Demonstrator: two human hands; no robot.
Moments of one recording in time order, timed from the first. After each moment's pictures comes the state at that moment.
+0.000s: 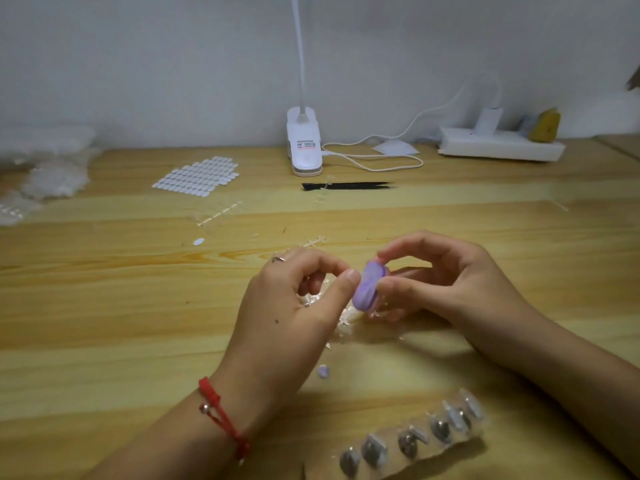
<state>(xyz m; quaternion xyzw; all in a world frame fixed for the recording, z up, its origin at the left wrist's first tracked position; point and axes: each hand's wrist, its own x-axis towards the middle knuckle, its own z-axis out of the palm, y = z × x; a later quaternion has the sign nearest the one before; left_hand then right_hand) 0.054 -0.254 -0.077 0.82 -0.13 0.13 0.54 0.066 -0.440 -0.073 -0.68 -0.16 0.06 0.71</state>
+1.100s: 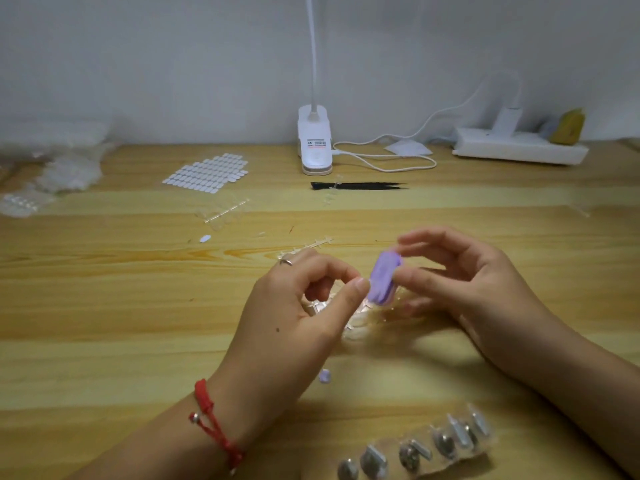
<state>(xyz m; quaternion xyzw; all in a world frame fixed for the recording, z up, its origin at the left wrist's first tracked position) 0.051 -0.254 -0.074 0.83 -0.14 0.12 0.53 0.071 -0.441 -0.070 -0.64 -0.13 0.04 0.76</state>
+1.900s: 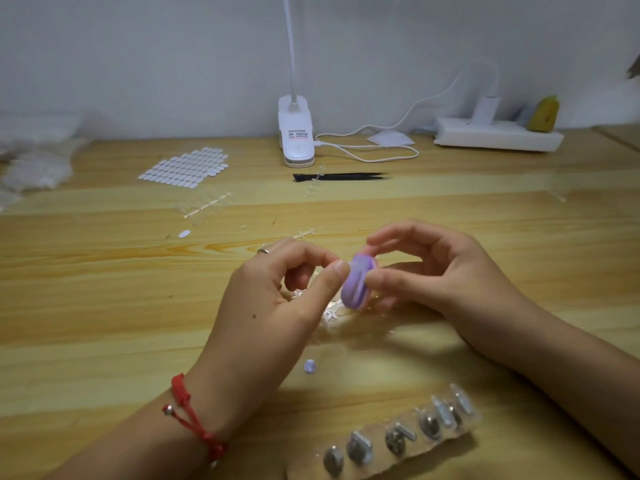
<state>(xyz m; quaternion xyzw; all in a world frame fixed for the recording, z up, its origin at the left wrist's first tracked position) 0.051 -0.255 -0.072 0.82 -0.14 0.13 0.55 0.068 -0.439 -0.071 -0.67 -0.15 0.06 0.73</state>
